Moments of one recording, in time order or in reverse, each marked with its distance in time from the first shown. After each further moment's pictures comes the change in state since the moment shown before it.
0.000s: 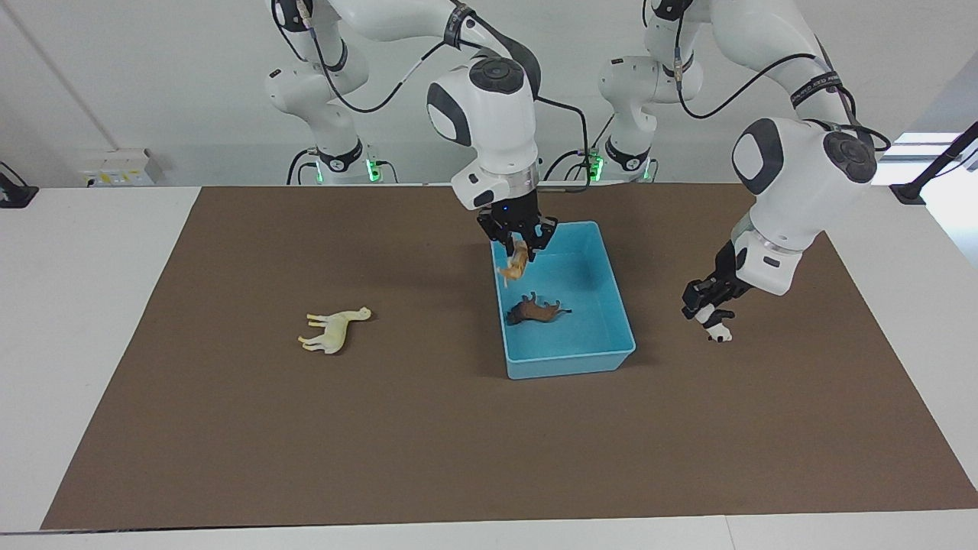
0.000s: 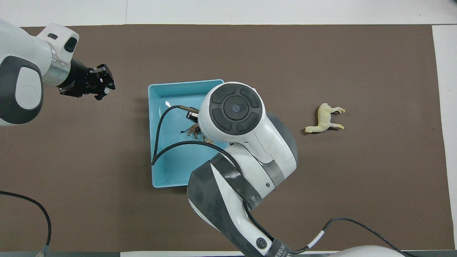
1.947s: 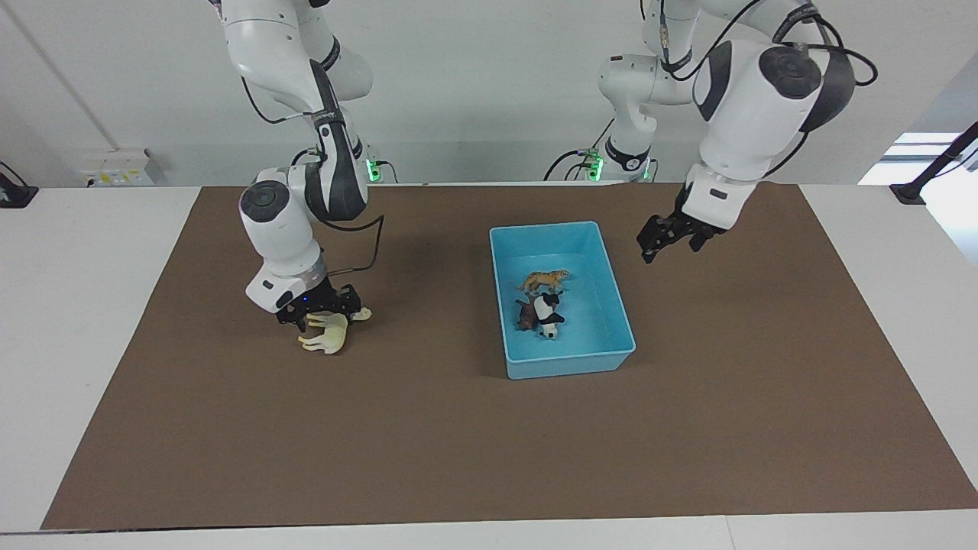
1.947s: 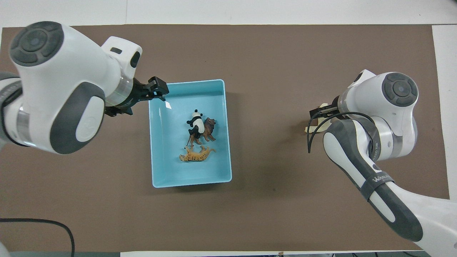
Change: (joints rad) left arm -0.089 -0.171 0.010 0.011 0.116 -0.257 -0.015; right arm -0.536 -0.115 -0.023 -0.596 -0.066 0.397 -1.068
